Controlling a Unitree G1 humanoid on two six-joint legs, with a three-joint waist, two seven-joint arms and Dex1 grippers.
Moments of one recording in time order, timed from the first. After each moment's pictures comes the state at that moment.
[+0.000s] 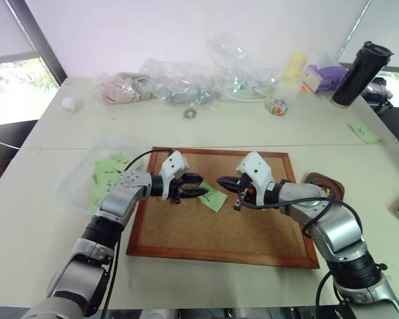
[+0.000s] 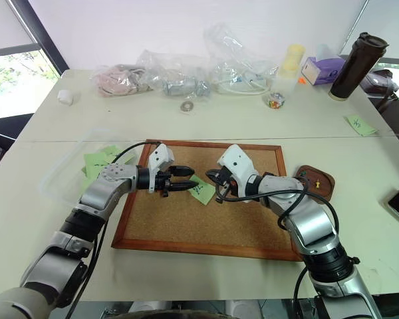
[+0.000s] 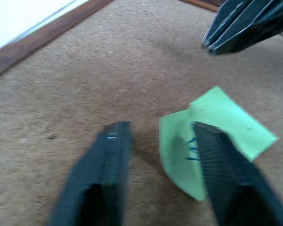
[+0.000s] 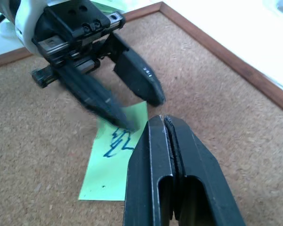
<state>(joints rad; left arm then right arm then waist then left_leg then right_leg) -0.58 0.38 -0.25 0.32 -0.21 0.28 -1.04 -0.33 -0.52 0.17 -0.42 0.29 0.76 0.64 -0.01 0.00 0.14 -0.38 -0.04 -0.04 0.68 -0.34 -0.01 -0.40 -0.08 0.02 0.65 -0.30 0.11</state>
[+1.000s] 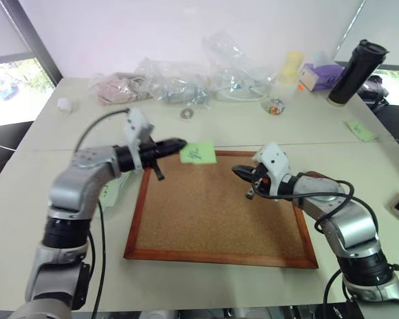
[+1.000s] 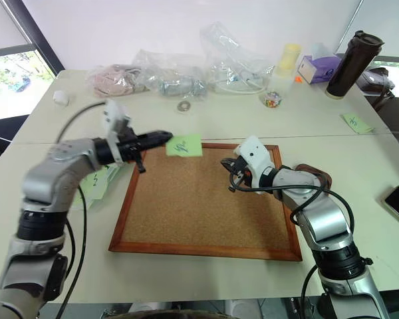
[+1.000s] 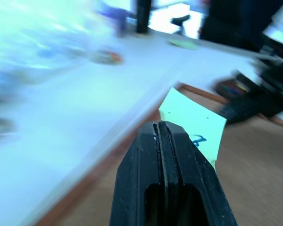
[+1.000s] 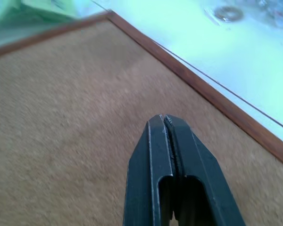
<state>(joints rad) -0.54 0.58 0.15 -0.25 -0.49 0.72 -0.83 -0.34 -0.56 0.08 -0.41 0.35 0.74 0.67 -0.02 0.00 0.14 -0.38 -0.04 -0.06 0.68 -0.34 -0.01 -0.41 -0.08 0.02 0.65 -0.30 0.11</state>
